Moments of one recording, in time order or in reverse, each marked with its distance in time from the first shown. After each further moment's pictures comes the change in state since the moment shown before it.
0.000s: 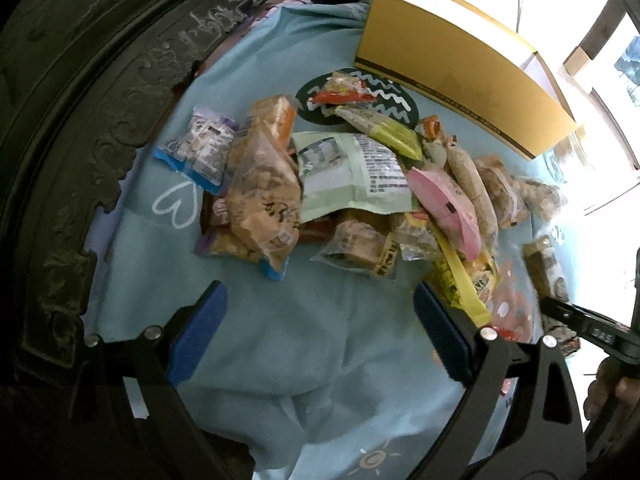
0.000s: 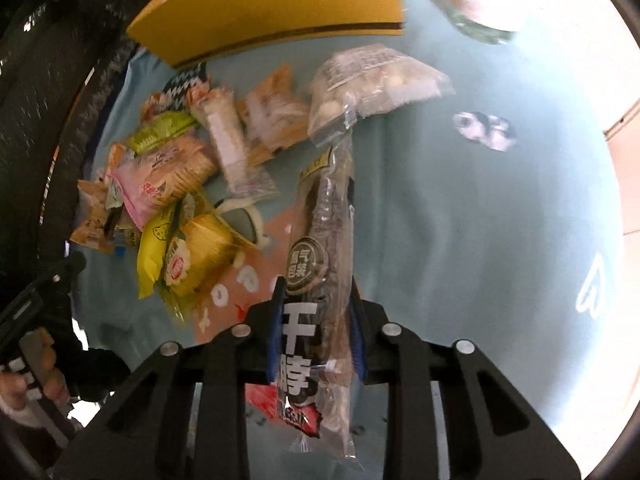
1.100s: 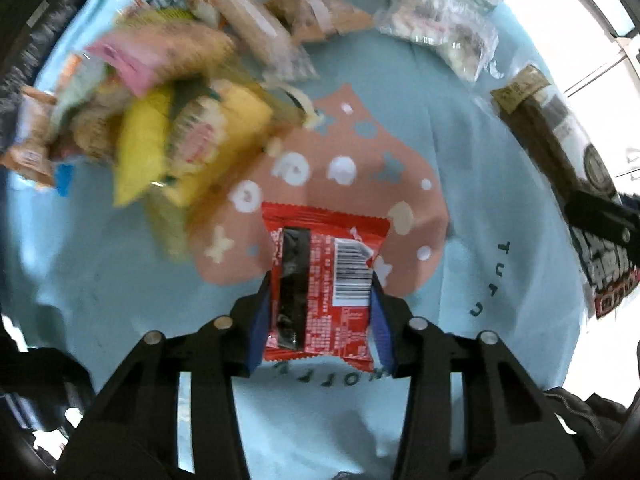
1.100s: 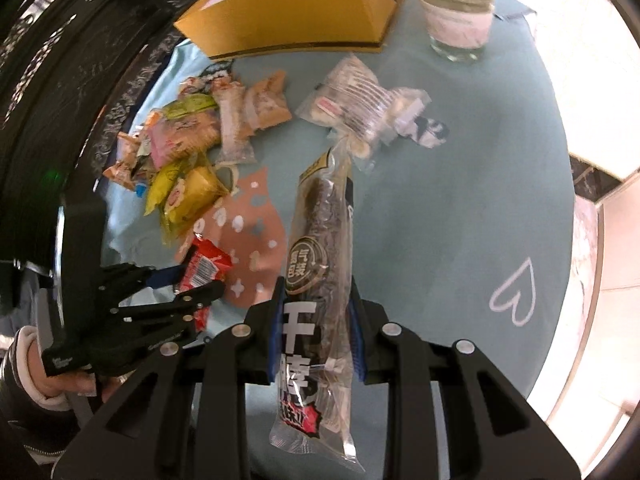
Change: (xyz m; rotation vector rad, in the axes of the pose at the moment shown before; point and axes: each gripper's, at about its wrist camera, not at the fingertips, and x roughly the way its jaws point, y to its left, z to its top) left arm 0.055 -0.196 -0.096 0.246 0.208 0.022; right arm -0.054 -0.062 -0.031 -0.221 -0.010 0.098
